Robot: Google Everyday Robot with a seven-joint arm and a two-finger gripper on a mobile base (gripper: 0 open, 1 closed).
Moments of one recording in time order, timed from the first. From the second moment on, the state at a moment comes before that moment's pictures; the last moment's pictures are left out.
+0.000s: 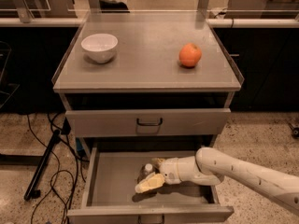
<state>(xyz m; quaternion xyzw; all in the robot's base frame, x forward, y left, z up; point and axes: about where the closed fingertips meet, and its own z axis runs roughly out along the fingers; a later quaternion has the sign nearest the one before) 0.495 0.014 0.478 -0.37 0.76 0.45 0.29</state>
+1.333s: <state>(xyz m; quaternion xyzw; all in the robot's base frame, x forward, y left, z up) 0.503 0.026 0.478 -0.36 0.75 0.47 0.30</state>
